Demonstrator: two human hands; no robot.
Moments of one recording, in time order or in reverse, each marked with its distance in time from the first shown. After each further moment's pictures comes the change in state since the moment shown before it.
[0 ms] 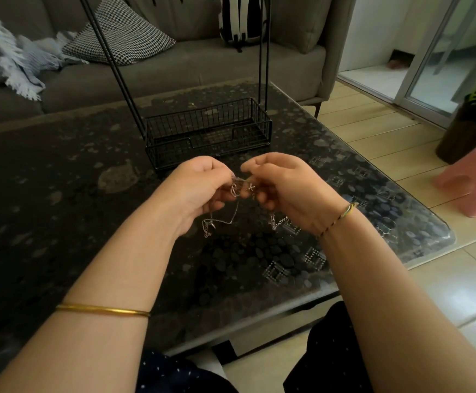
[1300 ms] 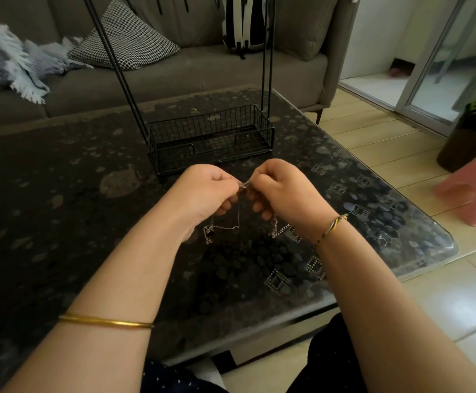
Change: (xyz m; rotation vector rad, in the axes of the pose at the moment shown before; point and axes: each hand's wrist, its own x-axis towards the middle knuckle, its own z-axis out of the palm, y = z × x) left_hand 0.002 0.000 0.002 0.205 0.030 0.090; right_hand 0.006 0.005 0.006 -0.340 0.114 -0.124
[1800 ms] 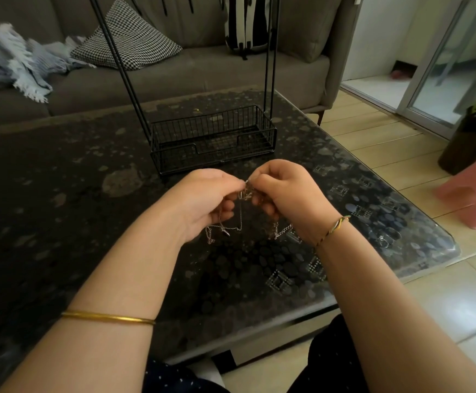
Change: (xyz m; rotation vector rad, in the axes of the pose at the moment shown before) left_hand -0.003 0.002 -0.001 -0.257 -0.078 -0.161; right_hand -0.002 -0.001 0.000 0.140 0.002 0.020
